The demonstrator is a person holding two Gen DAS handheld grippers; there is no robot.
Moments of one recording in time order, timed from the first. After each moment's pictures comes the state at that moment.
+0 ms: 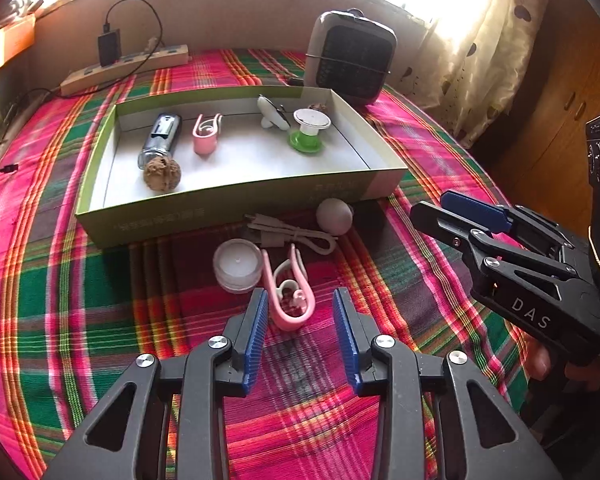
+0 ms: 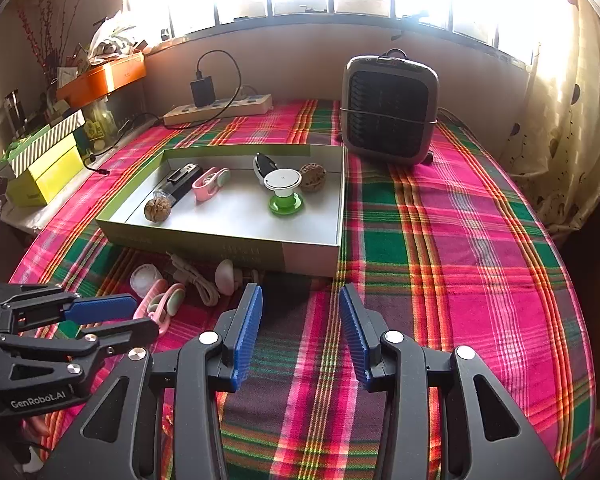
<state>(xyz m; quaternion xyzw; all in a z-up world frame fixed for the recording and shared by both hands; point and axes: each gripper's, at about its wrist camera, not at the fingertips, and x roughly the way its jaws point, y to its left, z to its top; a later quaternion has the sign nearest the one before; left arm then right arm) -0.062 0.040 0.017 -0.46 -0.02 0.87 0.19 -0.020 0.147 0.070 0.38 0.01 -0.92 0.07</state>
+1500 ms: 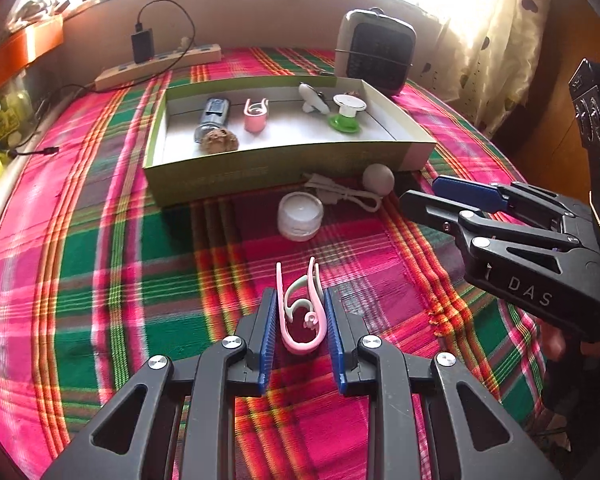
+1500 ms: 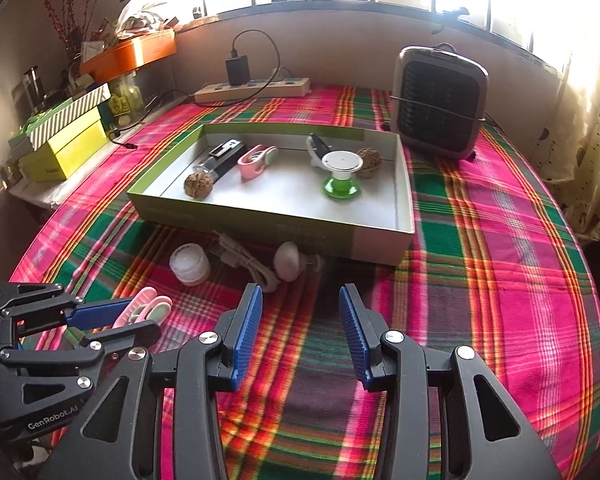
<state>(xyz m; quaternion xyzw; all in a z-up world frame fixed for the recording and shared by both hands) -0.032 0.006 0.009 -0.45 0.00 0.88 0.15 -0.018 0.110 0.061 0.40 0.03 -0.91 0.11</state>
